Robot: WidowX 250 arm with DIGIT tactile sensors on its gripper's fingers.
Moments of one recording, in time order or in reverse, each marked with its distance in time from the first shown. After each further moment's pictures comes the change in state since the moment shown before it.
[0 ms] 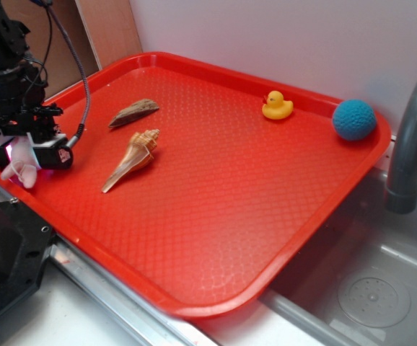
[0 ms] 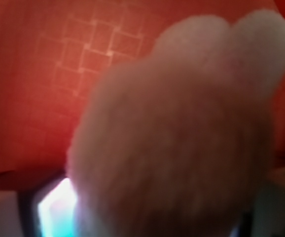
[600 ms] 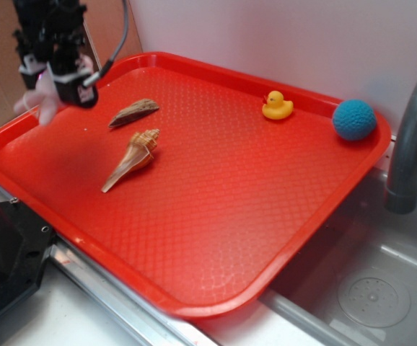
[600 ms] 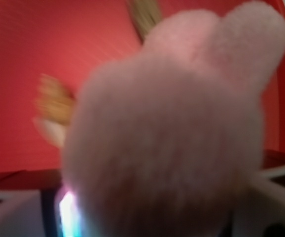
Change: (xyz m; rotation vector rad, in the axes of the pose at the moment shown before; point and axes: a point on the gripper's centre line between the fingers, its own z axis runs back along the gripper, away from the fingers) arm 0.003 -0.092 0.102 0.021 -0.076 -0.473
